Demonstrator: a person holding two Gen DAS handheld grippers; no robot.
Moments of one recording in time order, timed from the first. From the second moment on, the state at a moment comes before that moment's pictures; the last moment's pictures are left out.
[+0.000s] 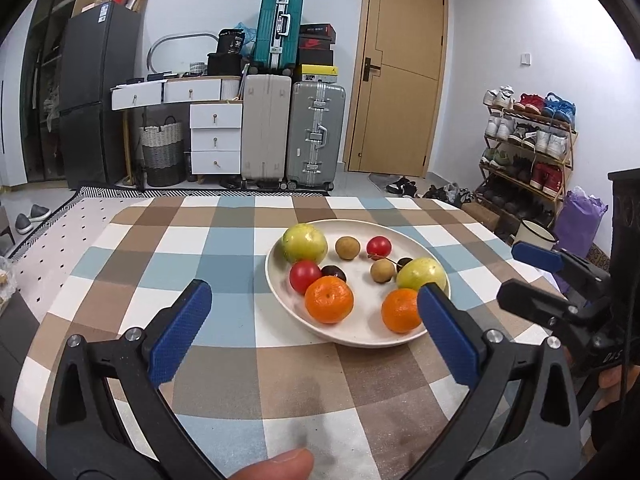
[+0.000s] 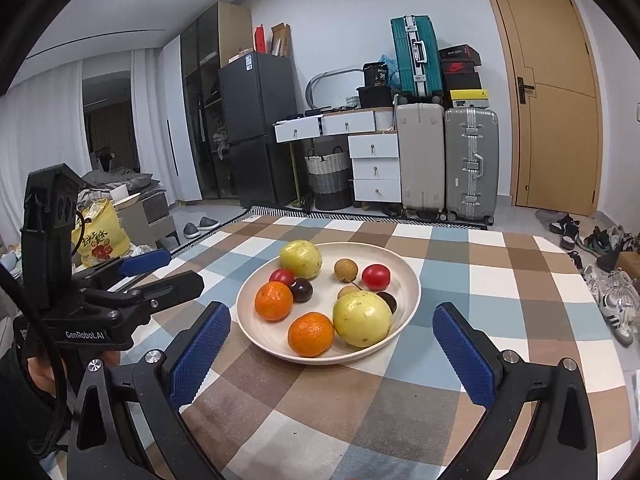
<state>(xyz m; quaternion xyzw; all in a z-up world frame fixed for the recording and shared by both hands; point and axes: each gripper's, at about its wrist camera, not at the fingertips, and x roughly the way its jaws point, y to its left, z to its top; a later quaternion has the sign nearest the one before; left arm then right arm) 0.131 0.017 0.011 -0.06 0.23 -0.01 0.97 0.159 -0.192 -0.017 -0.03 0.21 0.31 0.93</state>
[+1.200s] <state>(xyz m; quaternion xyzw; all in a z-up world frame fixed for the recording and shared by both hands) 0.136 0.018 0.006 -0.06 0.23 -0.01 0.97 0.160 -0.200 -0.017 -0.02 0.21 0.31 0.93</state>
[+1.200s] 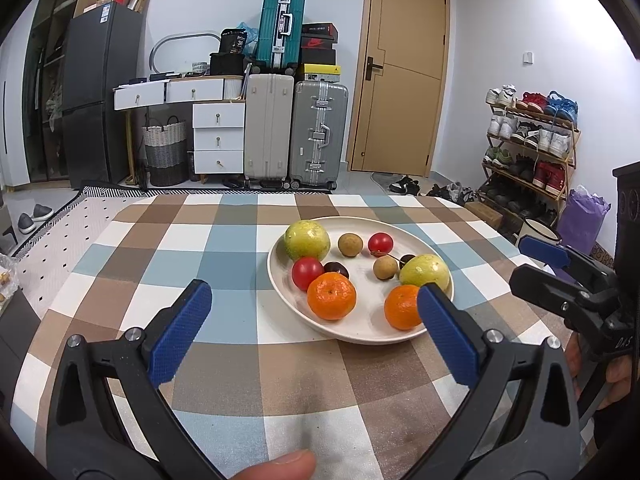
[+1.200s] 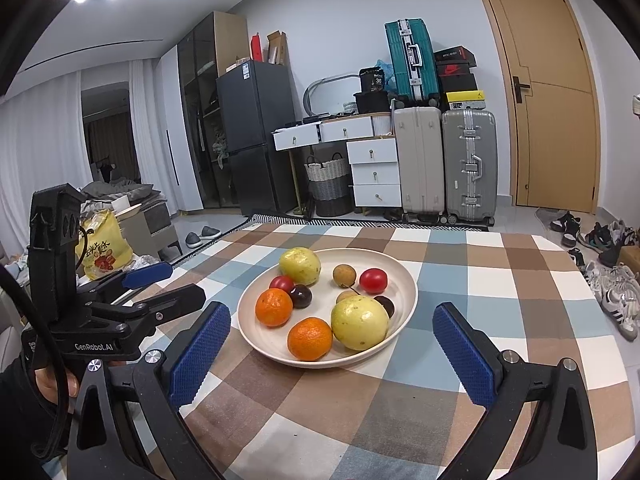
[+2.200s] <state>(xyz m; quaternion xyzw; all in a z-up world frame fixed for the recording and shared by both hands) 0.135 0.017 0.007 -0.06 0.23 -0.01 0.97 0.160 -0.200 -0.017 -0.02 0.21 0.31 0.93</state>
